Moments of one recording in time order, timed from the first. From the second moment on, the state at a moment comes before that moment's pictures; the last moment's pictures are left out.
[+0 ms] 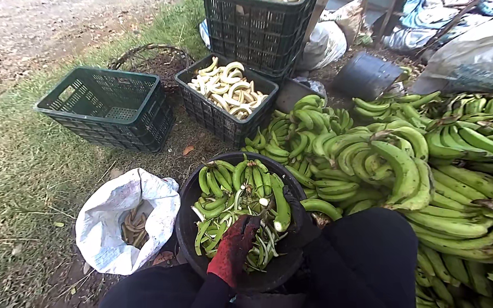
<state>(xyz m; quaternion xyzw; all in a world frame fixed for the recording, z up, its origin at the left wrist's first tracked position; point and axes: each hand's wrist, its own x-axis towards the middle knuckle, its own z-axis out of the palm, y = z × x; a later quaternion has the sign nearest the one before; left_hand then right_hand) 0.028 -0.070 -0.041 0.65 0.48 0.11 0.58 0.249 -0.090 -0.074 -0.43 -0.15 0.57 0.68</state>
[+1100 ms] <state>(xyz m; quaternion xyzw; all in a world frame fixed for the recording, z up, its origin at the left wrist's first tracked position) 0.020 -0.039 0.014 0.84 0.36 0.04 0.40 0.247 -0.050 -0.014 -0.46 -0.21 0.64 0.57</state>
